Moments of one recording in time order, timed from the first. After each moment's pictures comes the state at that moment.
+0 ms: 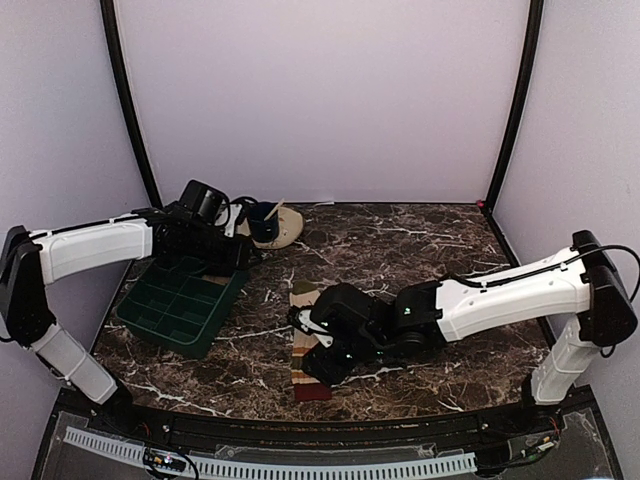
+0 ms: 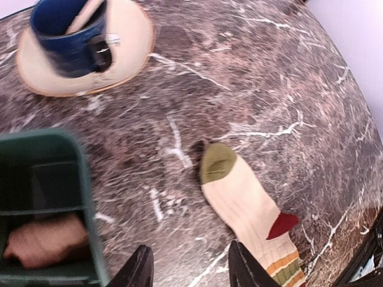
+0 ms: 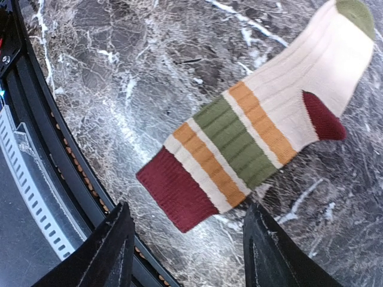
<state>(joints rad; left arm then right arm) -0.54 1.50 1.10 -0.43 0.15 -0.30 1.33 1.69 1.16 -0.42 0.12 0.39</state>
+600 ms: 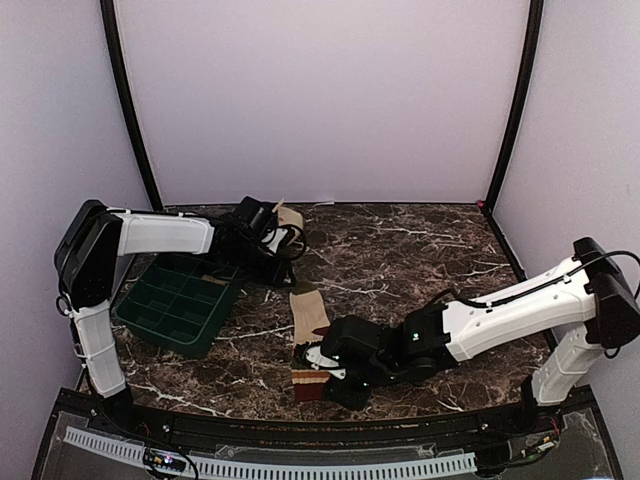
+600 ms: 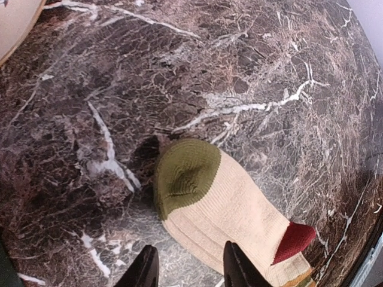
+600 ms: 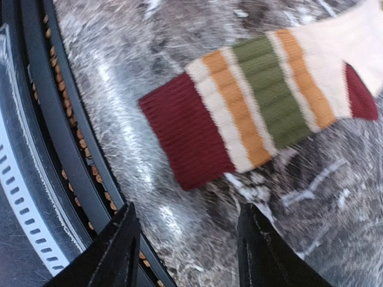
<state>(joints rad) -0.61 1.90 1.33 -0.43 0.27 -0.23 1.40 1.64 1.03 -0.42 0.13 0.21</state>
